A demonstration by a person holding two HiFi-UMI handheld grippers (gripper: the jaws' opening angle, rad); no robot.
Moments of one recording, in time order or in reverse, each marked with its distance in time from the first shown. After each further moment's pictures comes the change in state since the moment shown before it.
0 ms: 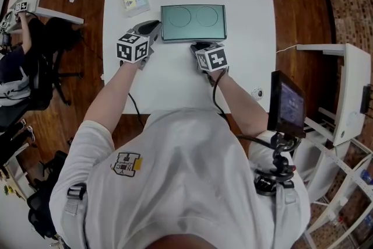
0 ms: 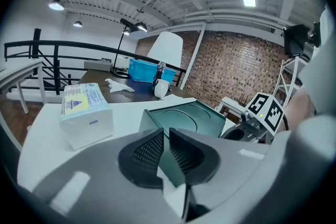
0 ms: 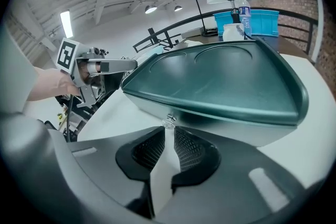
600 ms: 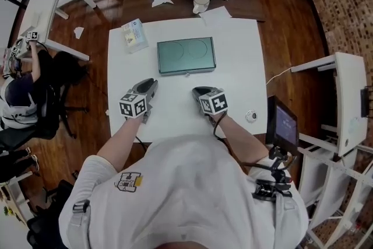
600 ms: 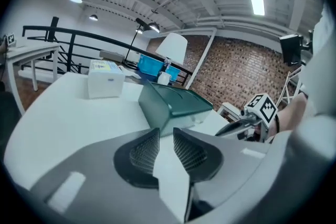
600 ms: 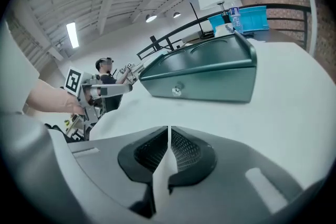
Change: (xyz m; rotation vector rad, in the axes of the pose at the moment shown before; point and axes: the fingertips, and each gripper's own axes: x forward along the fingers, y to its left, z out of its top) left arm -0.051 -0.031 -0.085 -0.136 -0.018 0.040; right arm -0.034 0.012 -0.058 0.043 -0.073 0.072
